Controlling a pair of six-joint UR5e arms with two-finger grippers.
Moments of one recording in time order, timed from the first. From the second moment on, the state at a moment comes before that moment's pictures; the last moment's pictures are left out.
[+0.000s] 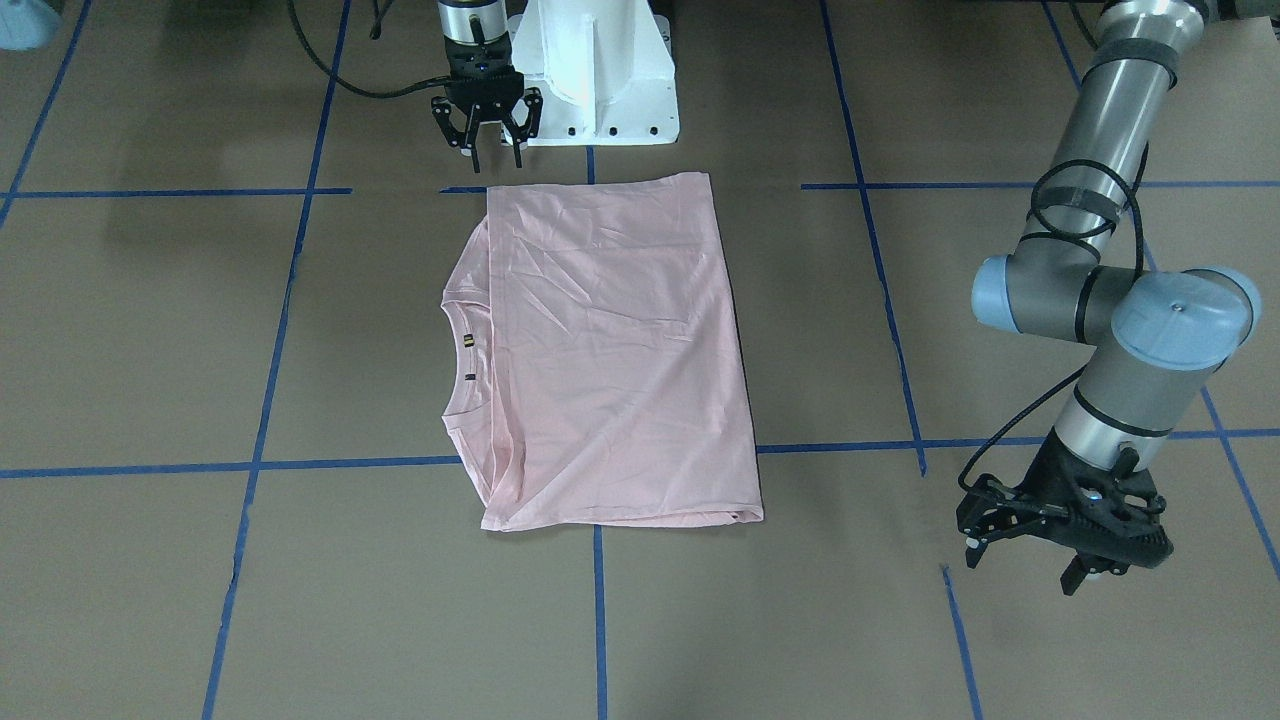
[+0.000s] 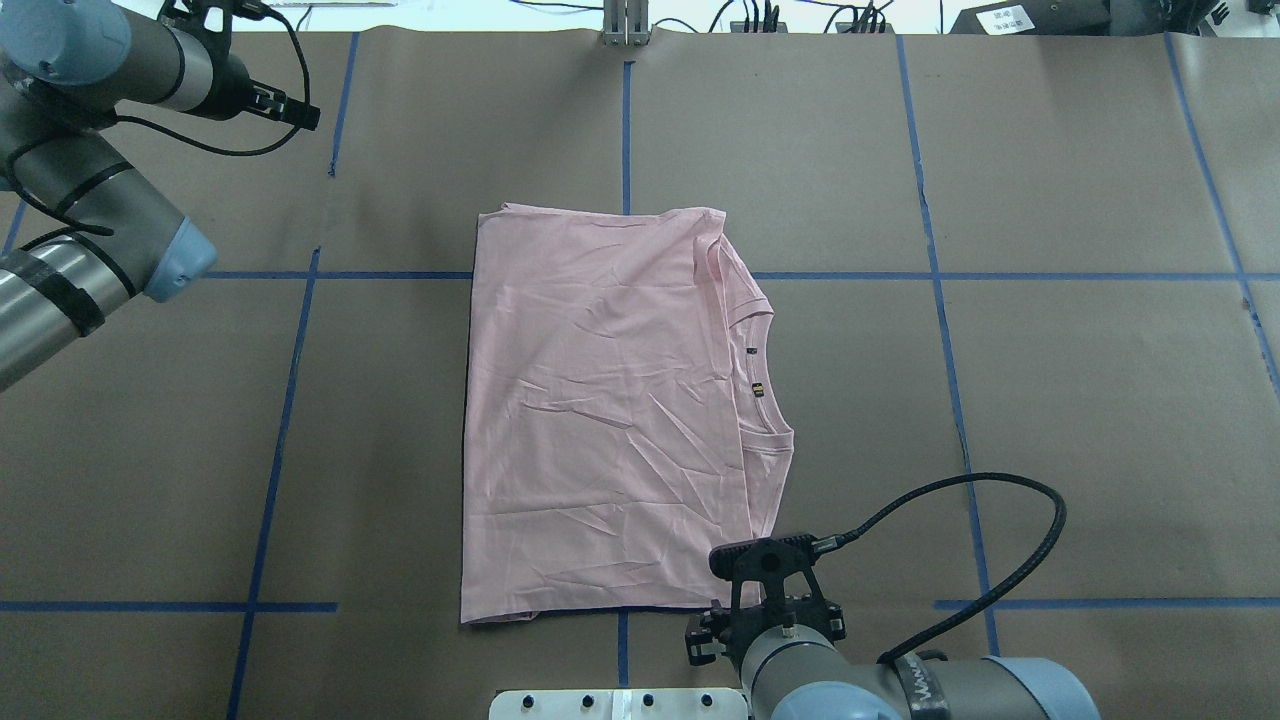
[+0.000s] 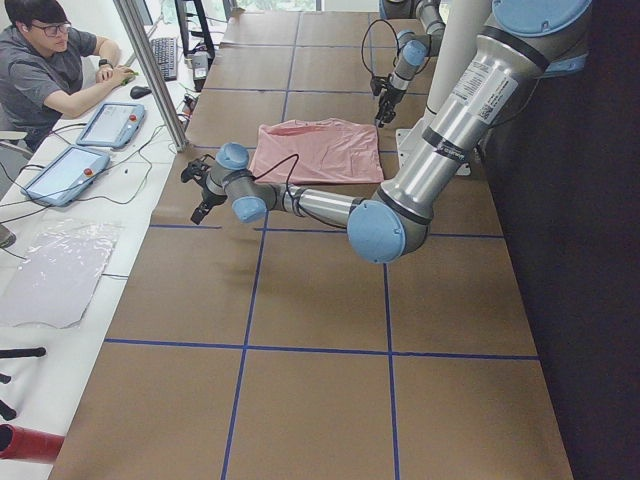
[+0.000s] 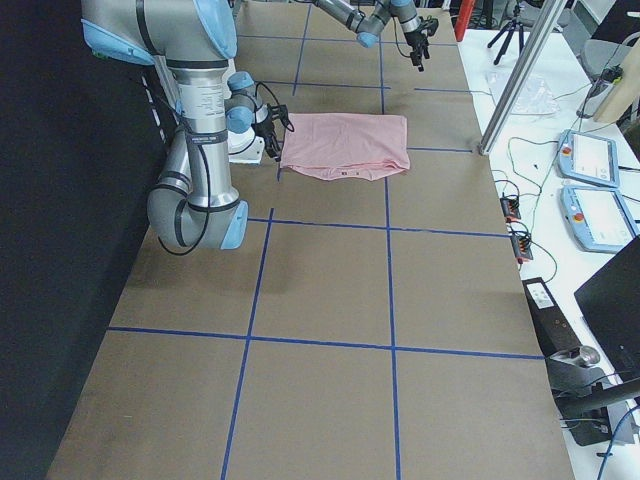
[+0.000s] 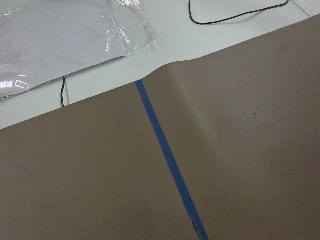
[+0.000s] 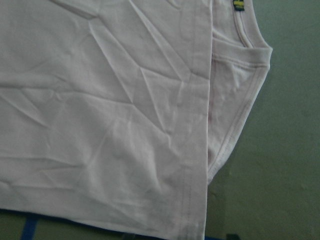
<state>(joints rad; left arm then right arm) -1.02 -2.15 -1.13 -2.42 -1.89 -0.57 0.01 -1.24 2.09 -1.60 1.27 1.42</state>
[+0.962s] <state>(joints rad) -0.55 -1.83 -2.04 -1.97 -1.80 -1.28 0.15 -1.38 2.23 -1.32 1.38 1.44</state>
